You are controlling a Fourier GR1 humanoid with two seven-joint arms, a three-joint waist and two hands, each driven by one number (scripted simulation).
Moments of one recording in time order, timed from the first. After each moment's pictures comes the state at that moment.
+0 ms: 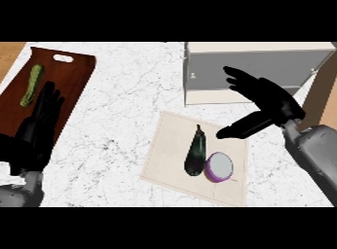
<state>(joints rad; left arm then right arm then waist) -0.11 0.39 -0.17 -1.63 0.23 0.38 0.09 -0.56 -0.52 0.43 -1.40 -0.43 -0.03 0.45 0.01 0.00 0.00</state>
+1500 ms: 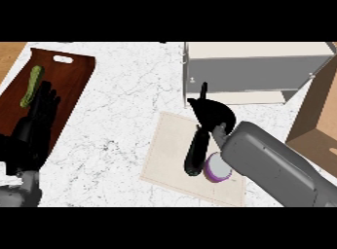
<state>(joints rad) -0.10 0.35 -0.11 -1.64 0.18 0.33 0.11 -0.80 -0.31 0.76 -1.25 0.05 0.21 0.98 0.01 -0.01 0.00</state>
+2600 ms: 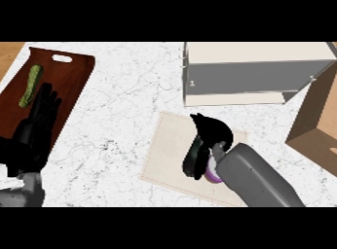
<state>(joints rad) -0.08 0.26 -0.03 -1.65 0.11 0.25 0.13 -0.56 -0.15 0.59 -1.15 0.40 0.27 0.82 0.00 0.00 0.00</state>
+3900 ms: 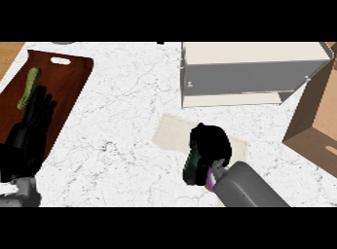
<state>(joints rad) -0.05 0.22 0.02 -1.69 0.06 0.19 0.15 -0.42 -0.10 0.60 -1.22 0.79 0.14 0.67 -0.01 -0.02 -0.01</state>
